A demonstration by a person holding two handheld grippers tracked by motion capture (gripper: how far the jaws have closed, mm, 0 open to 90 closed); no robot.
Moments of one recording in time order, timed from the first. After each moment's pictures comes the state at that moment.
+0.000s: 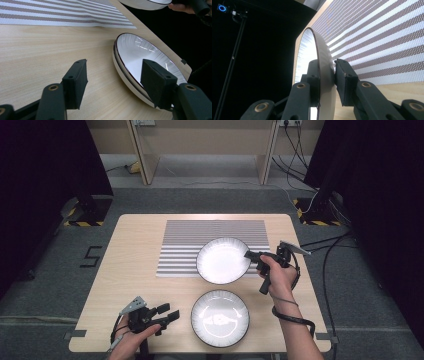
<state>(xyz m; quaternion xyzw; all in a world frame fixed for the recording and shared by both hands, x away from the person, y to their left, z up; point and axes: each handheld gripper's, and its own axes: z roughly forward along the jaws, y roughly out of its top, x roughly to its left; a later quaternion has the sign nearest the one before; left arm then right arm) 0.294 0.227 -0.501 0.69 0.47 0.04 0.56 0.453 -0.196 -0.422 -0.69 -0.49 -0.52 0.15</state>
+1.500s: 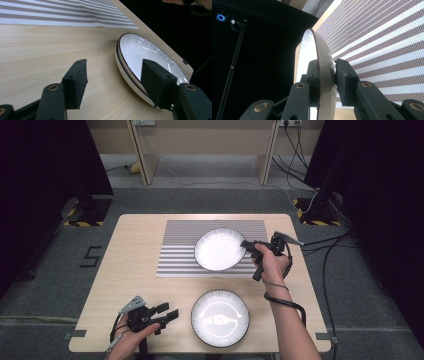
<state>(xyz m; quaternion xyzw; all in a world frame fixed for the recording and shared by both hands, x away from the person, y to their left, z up) 0.296 0.229 -0.502 0.68 0.47 0.04 0.56 0.492 -0.183 -0.423 -0.70 -0.47 -0.52 0.15</state>
